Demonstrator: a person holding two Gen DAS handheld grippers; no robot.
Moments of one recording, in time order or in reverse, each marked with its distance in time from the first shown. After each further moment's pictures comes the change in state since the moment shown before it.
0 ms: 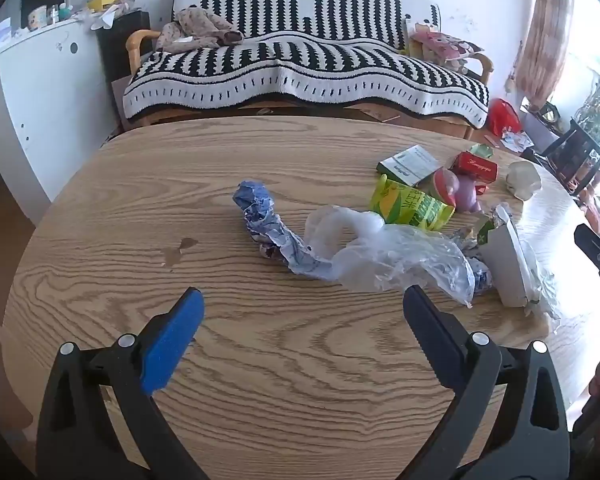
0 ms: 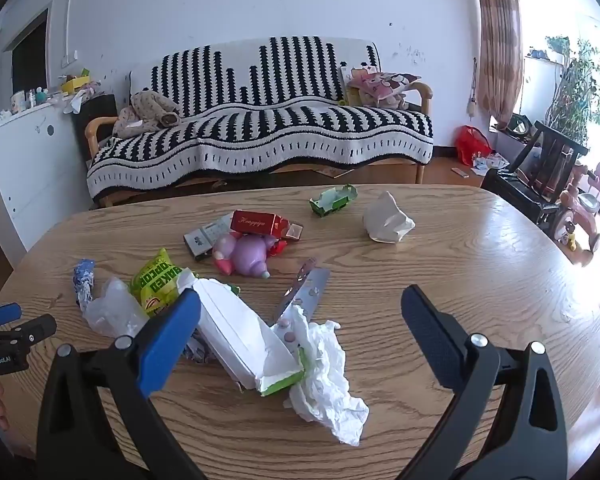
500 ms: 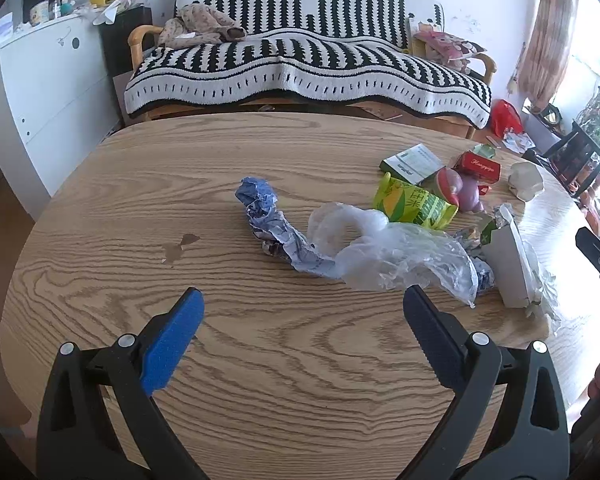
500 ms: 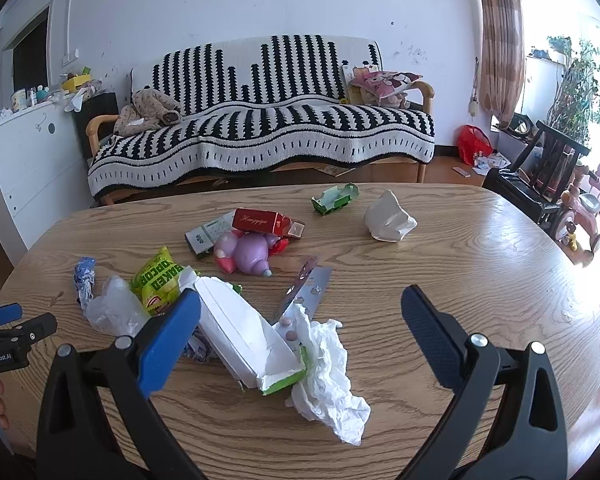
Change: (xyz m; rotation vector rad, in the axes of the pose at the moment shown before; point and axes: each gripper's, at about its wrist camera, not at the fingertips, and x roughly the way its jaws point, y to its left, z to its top) left arm 0.003 0.000 -0.002 -0.013 0.007 0.003; right arm -0.001 -0.001 -0.001 -0.001 0.001 0.003
